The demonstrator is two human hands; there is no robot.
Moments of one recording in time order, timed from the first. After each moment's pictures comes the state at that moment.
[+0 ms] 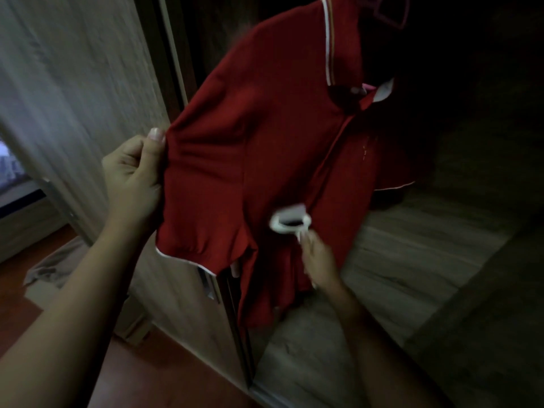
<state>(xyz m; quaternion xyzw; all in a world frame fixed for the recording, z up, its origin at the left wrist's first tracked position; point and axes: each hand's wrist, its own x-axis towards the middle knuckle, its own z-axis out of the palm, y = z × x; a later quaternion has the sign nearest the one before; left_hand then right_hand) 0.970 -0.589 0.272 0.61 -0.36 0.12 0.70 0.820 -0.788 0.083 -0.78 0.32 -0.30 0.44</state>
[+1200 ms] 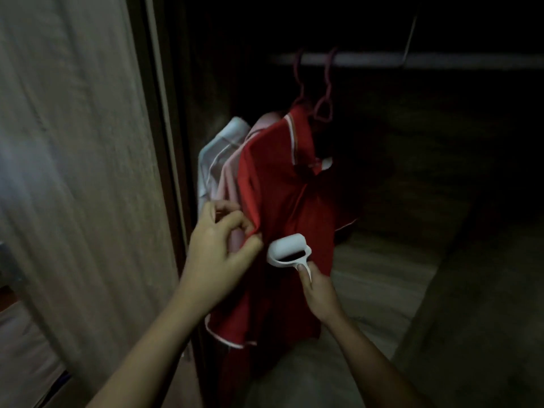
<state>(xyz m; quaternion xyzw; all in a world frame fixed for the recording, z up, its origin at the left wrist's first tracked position) 0.866 -0.618 0.287 0.66 -0.52 0.13 0.53 0.757 -0.801 0.143 -0.81 0.35 -0.30 0.36</state>
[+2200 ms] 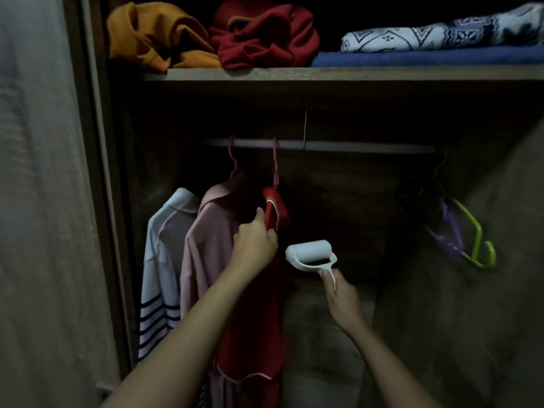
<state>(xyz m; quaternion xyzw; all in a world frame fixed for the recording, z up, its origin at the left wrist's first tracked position) 0.783 -0.748 0.366 0.76 -0.51 0.08 0.39 0.623 -0.844 0.246 -0.76 0.39 -0.44 0.28</state>
